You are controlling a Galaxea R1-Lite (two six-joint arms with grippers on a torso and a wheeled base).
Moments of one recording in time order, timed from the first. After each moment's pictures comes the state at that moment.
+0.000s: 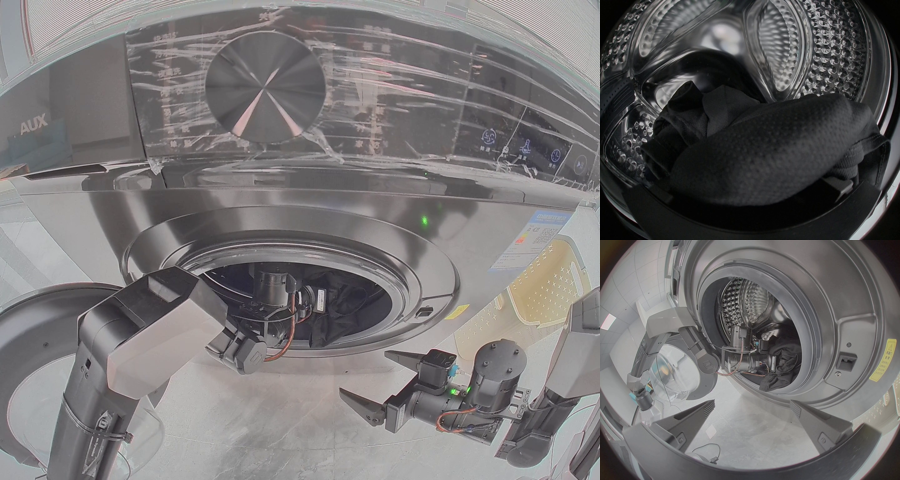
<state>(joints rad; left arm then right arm) -0.60 2.53 -1.41 -0.92 0.13 -0.07 0.79 1.98 -0.20 -1.54 -0.04 0.08</state>
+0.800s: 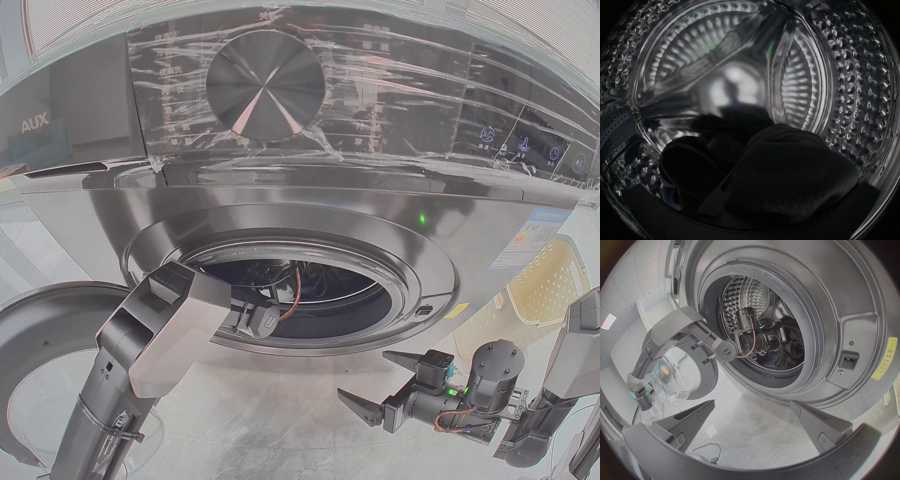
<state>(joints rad) -0.55 2.63 -1.85 -0.98 0.25 -0.12 0.79 1.99 -0.21 -1.55 -0.04 0.08</state>
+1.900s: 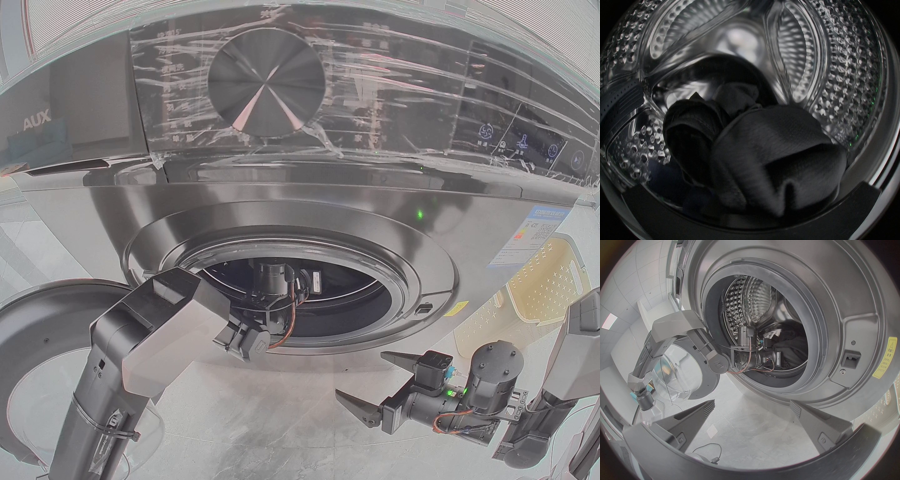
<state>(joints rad) -0.56 2.59 -1.58 -0.95 0.23 -0.10 0.80 1.99 -0.21 -1.55 -0.04 0.08</state>
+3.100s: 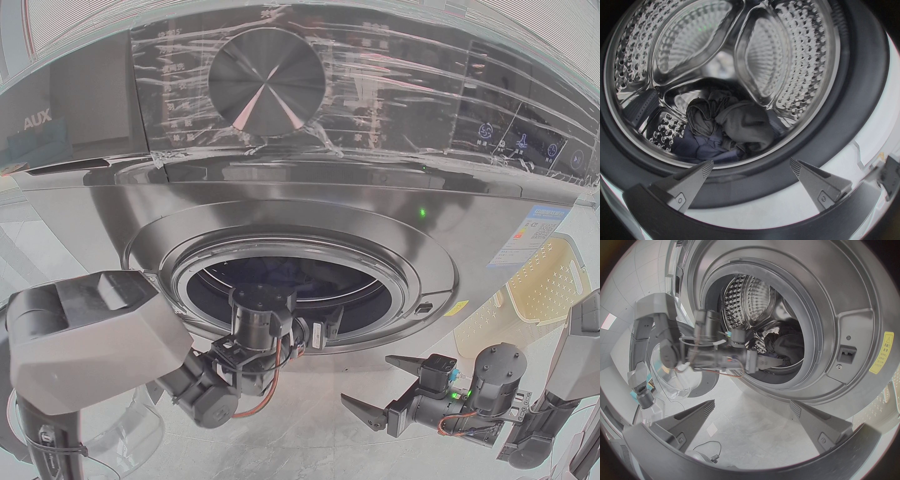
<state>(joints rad) -0.72 2.22 -0.89 -1.13 0.27 -0.12 0.79 1.98 -0.18 -1.55 -0.04 0.08</state>
